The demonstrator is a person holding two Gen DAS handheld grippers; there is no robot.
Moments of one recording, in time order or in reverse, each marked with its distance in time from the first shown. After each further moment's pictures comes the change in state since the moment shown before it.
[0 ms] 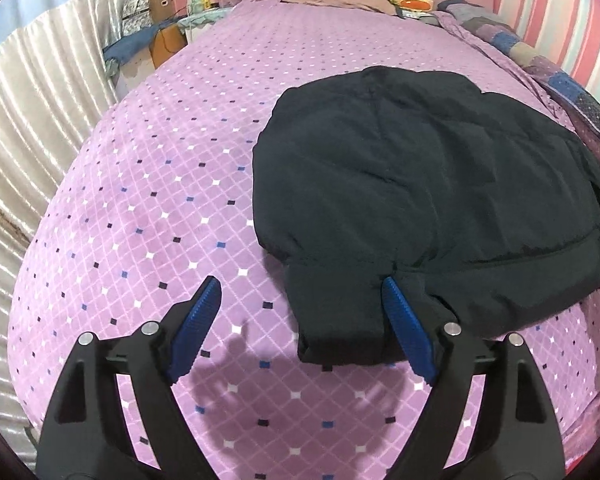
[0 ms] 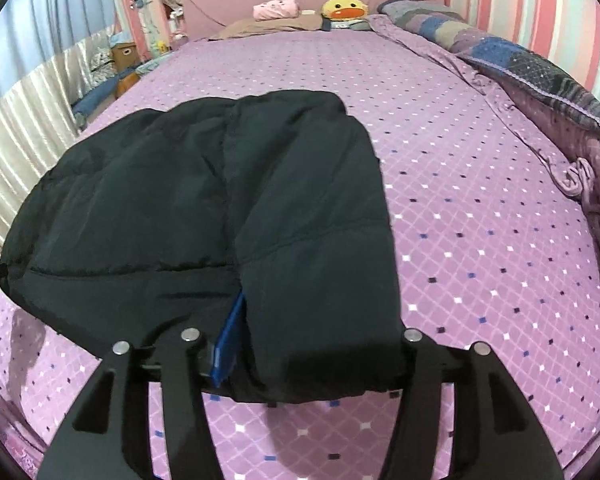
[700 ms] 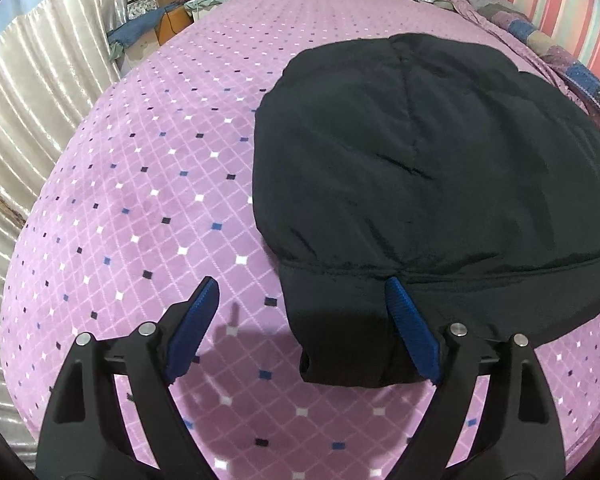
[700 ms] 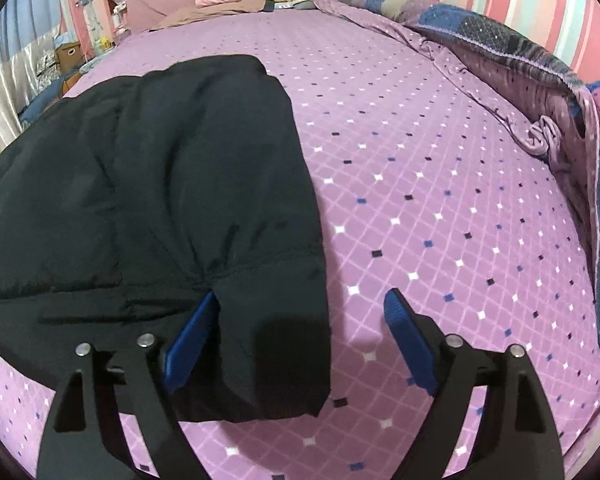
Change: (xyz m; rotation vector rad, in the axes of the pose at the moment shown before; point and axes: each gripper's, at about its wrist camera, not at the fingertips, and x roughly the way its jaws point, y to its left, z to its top) left arm 0.057 -0.002 0.005 -0.006 0.058 0.043; right arm 0.050 -0.032 -0.015 0.074 0.065 -0.135
